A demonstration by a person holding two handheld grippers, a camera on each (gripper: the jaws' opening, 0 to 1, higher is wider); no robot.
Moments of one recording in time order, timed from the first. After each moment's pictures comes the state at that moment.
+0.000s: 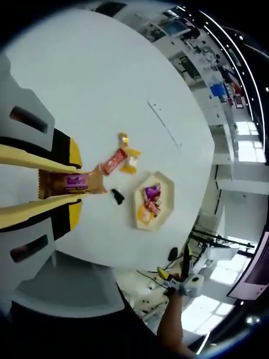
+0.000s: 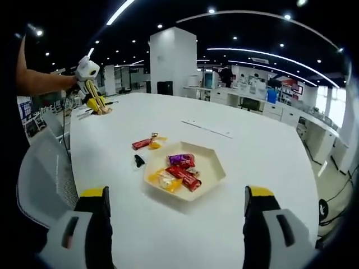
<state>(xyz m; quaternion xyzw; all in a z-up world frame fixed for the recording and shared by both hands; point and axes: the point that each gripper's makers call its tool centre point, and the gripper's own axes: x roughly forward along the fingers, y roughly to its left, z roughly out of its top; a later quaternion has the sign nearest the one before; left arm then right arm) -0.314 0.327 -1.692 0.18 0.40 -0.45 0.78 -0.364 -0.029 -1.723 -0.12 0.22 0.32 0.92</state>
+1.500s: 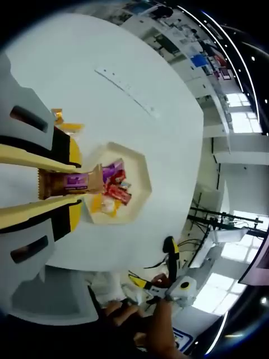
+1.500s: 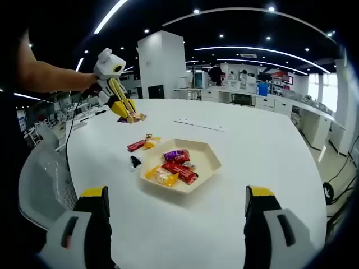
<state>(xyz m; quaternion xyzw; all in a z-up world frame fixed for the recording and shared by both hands) -0.259 0.152 -1.703 0.22 0.36 -0.53 0.73 -0.370 -0.043 -1.734 -0.05 0.21 0.29 0.93</state>
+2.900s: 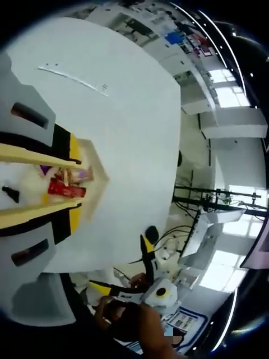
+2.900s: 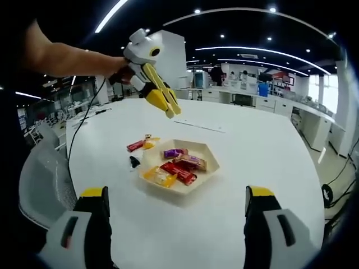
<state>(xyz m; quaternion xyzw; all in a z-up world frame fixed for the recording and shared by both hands) -0.232 0.055 -1.680 0.23 0.32 -0.60 0.70 -0.366 -0.045 -1.730 -0.06 0.21 0.29 0.93</state>
